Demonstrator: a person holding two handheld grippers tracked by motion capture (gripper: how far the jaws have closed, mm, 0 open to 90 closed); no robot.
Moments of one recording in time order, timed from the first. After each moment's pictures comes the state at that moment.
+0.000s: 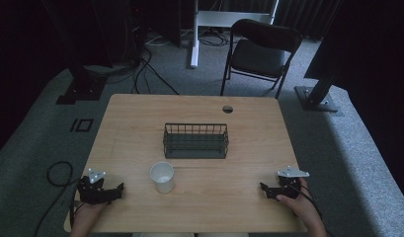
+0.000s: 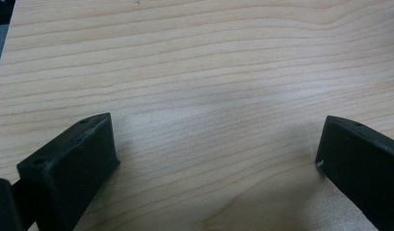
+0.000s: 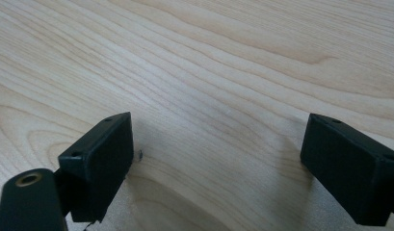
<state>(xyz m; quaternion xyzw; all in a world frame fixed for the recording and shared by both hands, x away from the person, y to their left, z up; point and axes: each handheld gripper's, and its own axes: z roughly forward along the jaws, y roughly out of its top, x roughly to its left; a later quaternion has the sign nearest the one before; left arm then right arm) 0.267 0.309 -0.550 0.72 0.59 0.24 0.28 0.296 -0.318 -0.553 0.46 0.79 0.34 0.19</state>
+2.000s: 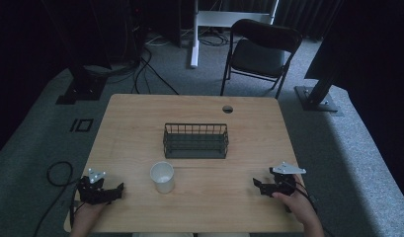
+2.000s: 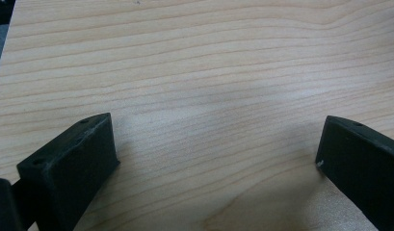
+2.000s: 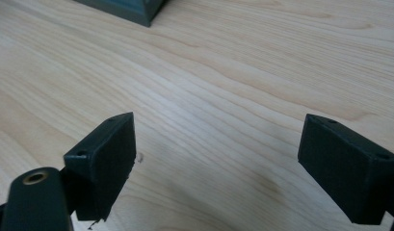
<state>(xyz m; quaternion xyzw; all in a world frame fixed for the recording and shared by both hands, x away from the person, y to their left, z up) 0.267 0.309 -0.550 0.72 0.59 0.24 0.28 0.300 -0.295 -0.536 0.44 0.79 0.39 0.18</state>
